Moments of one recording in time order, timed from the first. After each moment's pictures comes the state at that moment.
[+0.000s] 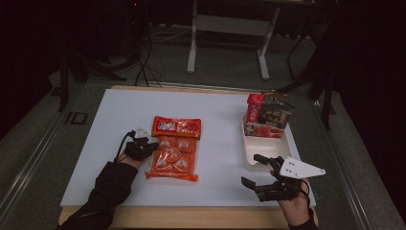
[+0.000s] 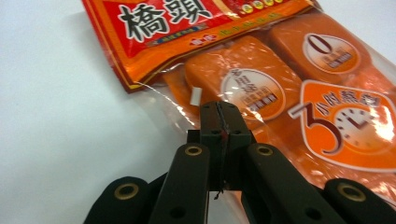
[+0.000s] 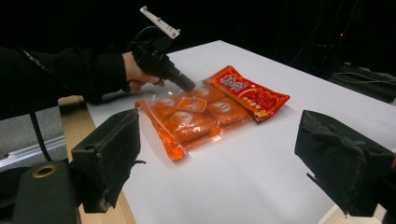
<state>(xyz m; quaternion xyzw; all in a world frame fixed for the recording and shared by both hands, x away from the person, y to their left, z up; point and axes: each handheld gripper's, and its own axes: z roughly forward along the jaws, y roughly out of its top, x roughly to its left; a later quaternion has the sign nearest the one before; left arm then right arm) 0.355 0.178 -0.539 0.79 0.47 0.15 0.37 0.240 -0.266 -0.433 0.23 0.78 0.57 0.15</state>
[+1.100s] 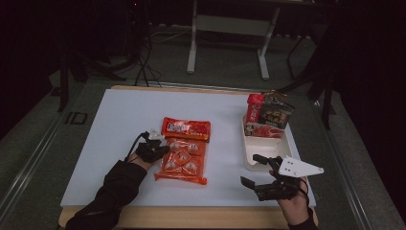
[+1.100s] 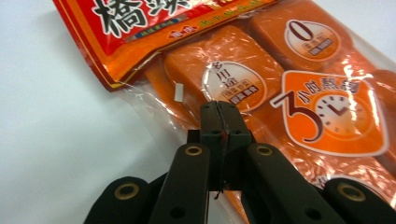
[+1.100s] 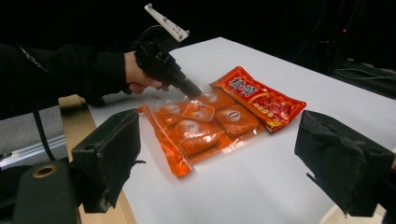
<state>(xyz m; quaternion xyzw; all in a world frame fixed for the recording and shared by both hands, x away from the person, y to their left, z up) 0.351 0.139 -0.534 0.82 0.42 0.13 0.36 0.243 -0.265 -0.436 0.23 0.78 0.56 0.14</state>
